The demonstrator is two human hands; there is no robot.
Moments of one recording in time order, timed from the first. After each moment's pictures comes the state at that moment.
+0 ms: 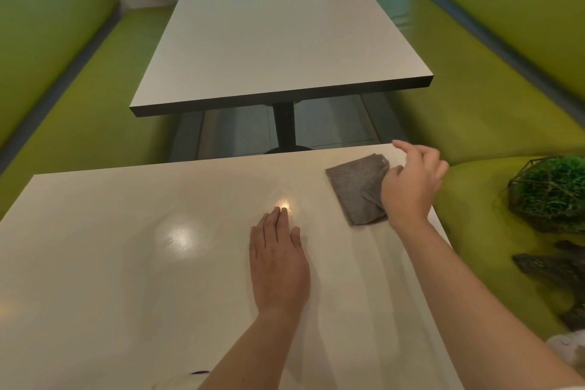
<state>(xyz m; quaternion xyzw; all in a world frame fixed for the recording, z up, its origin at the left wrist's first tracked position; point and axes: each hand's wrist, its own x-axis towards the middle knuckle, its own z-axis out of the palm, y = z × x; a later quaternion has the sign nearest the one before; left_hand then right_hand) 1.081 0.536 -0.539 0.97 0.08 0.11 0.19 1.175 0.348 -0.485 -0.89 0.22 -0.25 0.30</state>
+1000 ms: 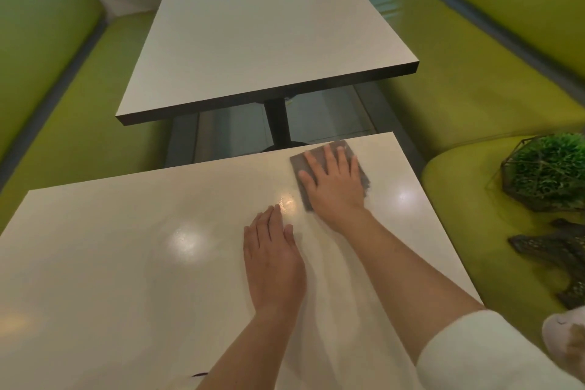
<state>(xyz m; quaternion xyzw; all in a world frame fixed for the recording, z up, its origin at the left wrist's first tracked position) 1.077 0.534 -0.535 0.97 0.08 0.13 0.21 1.193 0.410 -0.529 -0.99 -0.01 0.00 0.12</state>
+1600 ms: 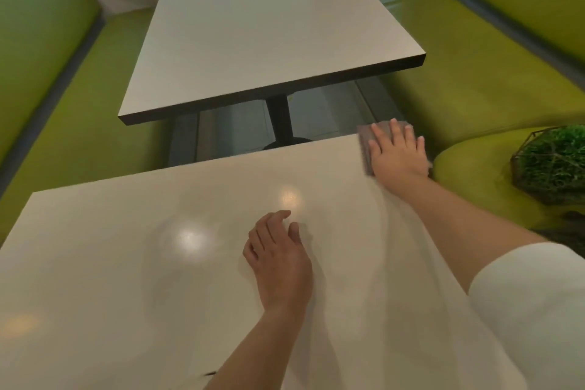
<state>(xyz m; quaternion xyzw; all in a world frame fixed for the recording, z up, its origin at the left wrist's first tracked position) 1.077 0.537 -0.539 0.95 0.10 0.18 0.23 1.231 0.314 -0.525 -0.99 0.13 0.04 0.09</state>
